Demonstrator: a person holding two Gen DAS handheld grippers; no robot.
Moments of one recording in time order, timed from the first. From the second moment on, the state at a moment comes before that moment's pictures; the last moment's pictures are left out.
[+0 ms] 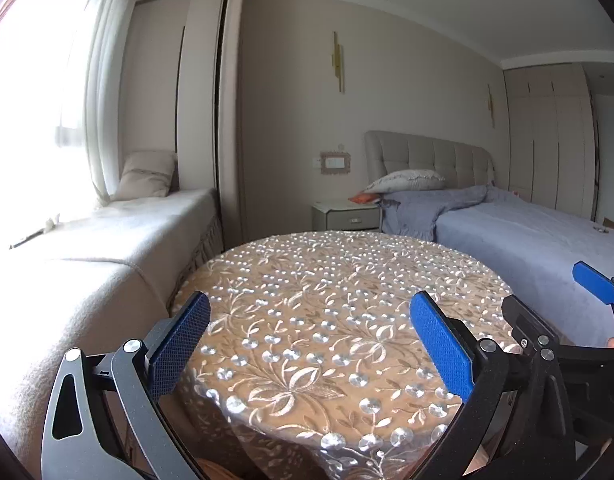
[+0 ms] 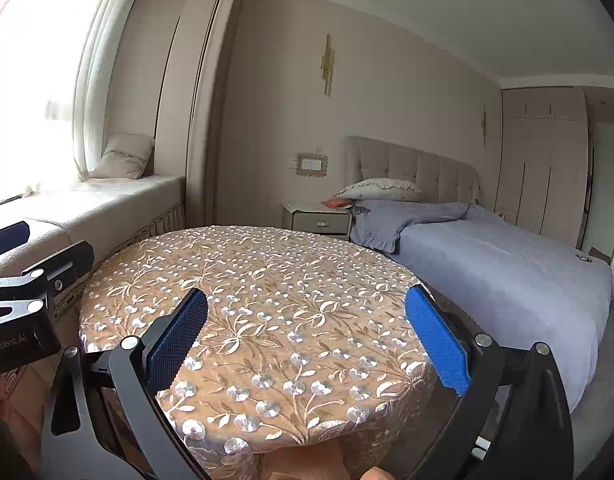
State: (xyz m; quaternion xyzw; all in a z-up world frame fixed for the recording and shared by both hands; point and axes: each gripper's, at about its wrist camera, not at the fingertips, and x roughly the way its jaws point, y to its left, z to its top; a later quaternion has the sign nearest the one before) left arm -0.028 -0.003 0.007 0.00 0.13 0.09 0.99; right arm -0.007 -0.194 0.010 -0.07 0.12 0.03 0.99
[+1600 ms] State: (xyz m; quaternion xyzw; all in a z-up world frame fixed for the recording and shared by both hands) left arm -0.053 0.013 0.015 0.00 0.10 0.10 0.99; right arm -0.028 -0.153 0.018 -0.10 0.10 0.04 0.99
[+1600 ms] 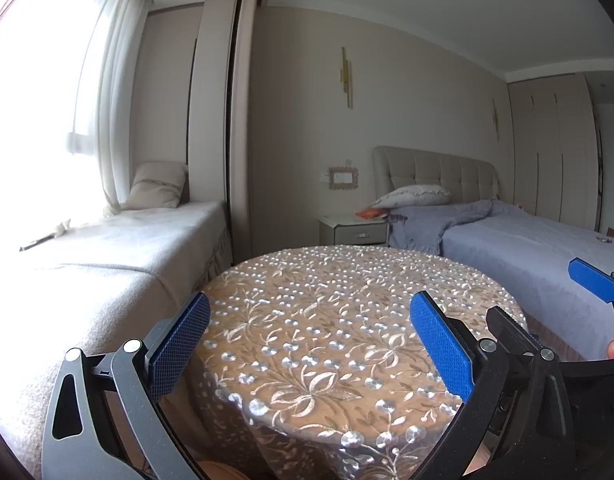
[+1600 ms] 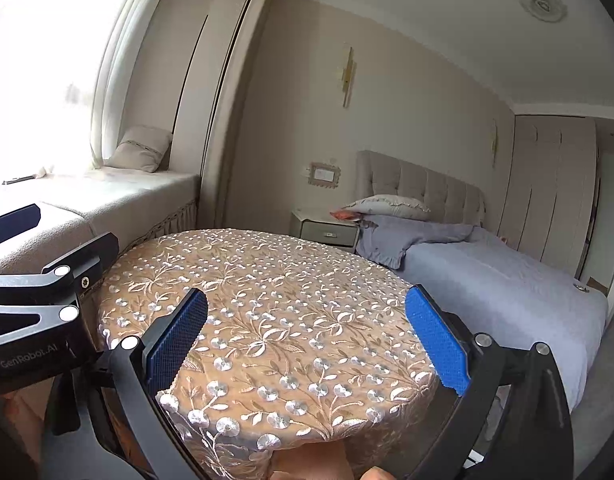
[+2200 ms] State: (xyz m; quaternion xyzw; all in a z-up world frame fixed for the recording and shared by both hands) left arm -0.054 0.014 0.014 0.00 0.10 0.09 0.99; right arm -0.025 -0.153 0.013 -0.11 0.11 0.05 0.99
